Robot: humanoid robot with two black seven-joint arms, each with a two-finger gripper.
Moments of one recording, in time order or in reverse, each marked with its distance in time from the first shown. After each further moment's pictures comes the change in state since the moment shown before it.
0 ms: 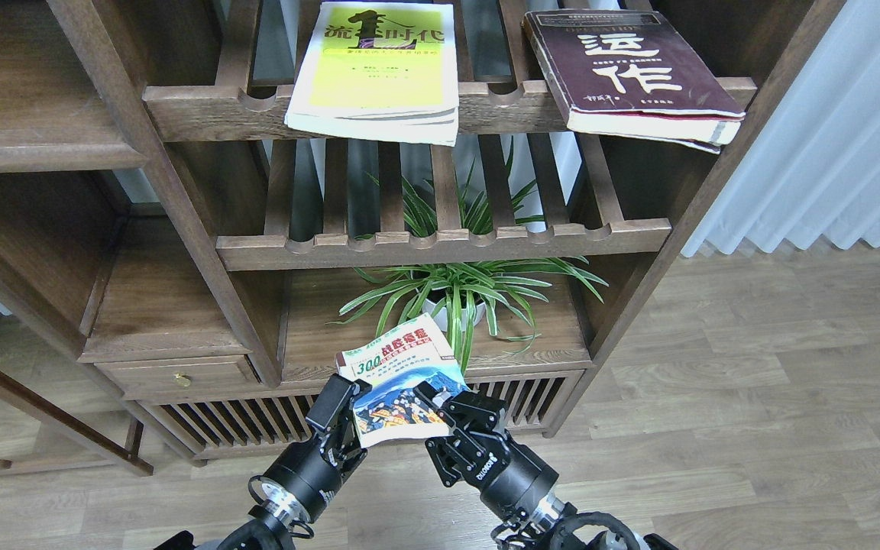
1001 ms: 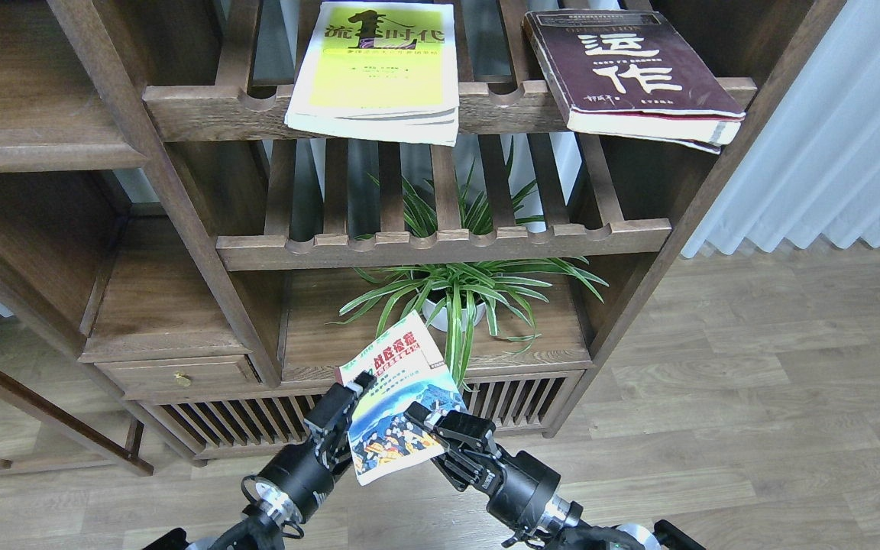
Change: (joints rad) left arm -0.041 0.000 -0.015 0.059 0.016 0.000 0.002; right arm 0.001 0.000 0.057 -0.057 -0.332 0.097 0.000
